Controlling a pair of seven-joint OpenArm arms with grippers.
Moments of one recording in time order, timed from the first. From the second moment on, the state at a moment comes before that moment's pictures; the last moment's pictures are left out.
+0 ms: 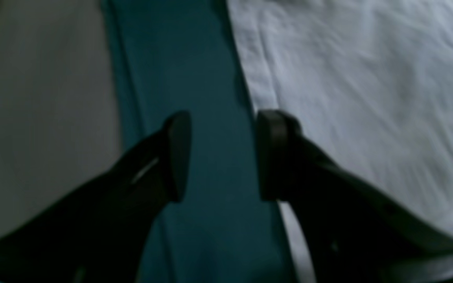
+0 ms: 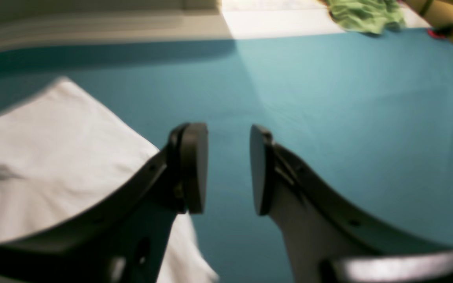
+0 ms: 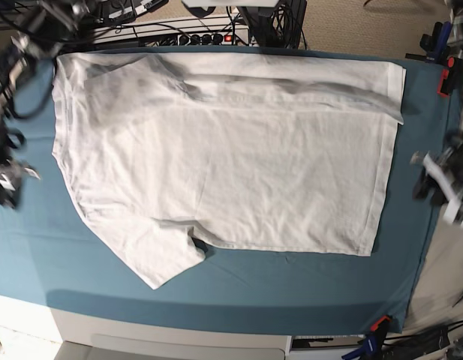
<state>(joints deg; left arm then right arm) -1.6 -37.4 -13.2 89.7 -39.8 -26.7 48.7 4.1 23.0 40.5 90.2 20.0 30.0 -34.8</state>
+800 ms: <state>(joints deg) -46.1 -27.3 -0.9 13.9 -39.4 -30.1 42.1 33.0 10.3 6.7 49.1 3.0 27.7 -28.2</state>
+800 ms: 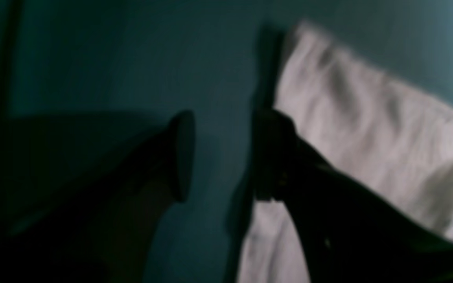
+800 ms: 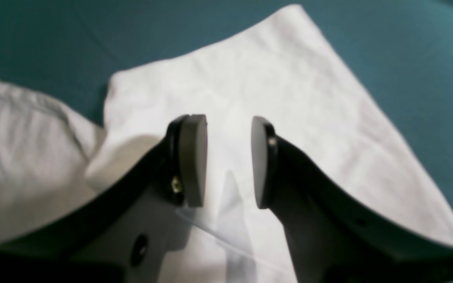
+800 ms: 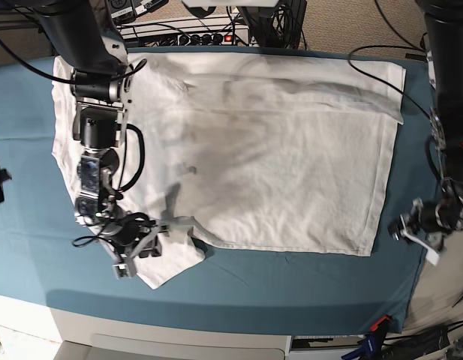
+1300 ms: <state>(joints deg) -46.2 -19.6 -1.1 14.7 -39.1 -30.3 40.0 33.0 11.6 6.1 49.1 1.6 21.6 -28.5</state>
